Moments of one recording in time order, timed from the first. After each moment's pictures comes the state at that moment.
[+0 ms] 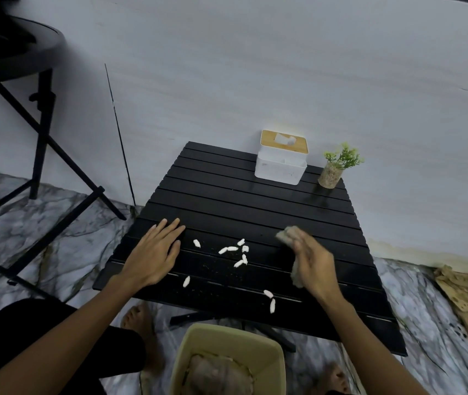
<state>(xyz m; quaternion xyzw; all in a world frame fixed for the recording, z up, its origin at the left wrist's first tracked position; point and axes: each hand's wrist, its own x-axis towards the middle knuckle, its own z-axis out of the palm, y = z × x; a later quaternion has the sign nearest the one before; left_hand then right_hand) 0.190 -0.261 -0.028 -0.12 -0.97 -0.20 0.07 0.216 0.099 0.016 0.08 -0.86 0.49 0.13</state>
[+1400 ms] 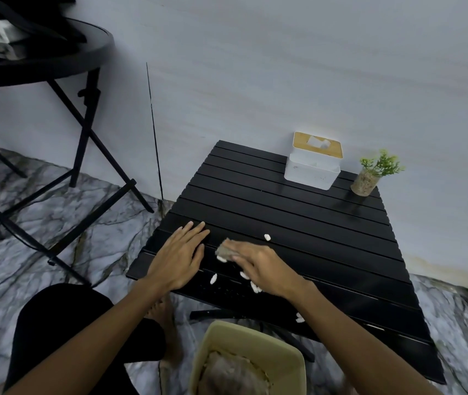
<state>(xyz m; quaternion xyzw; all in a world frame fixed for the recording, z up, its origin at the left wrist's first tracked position) 0.213 -0.260 -0.030 -0.11 -0.97 -0.19 0.10 0.184 -0.018 0.000 0.40 -0.87 0.28 -0.02</state>
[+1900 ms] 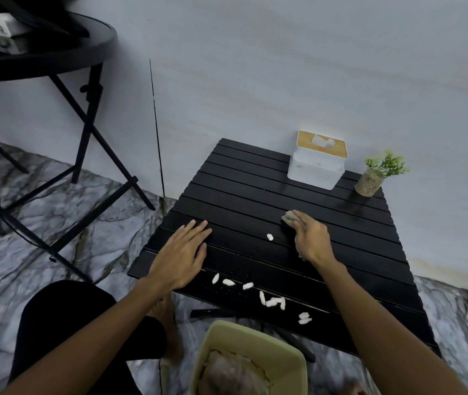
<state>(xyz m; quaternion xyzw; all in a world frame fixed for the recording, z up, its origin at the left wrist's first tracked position) 0.213 -0.259 -0.030 -0.11 -0.97 -0.19 0.11 0.109 0.058 -0.011 0.08 -0.92 0.37 0.08</state>
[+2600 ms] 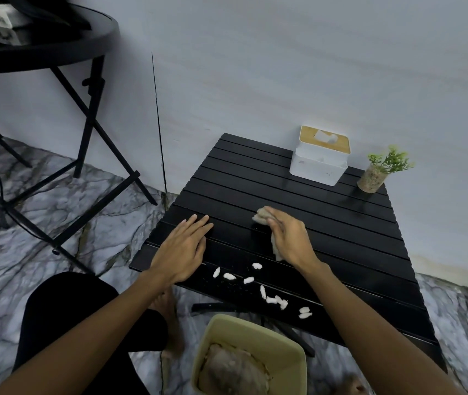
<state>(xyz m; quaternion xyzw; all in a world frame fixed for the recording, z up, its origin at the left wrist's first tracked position) 0.212 -0.259 -0.029 -0.10 -0.97 -0.19 0.10 0.150 0.006 0.012 0.20 -0.88 0.43 0.03</state>
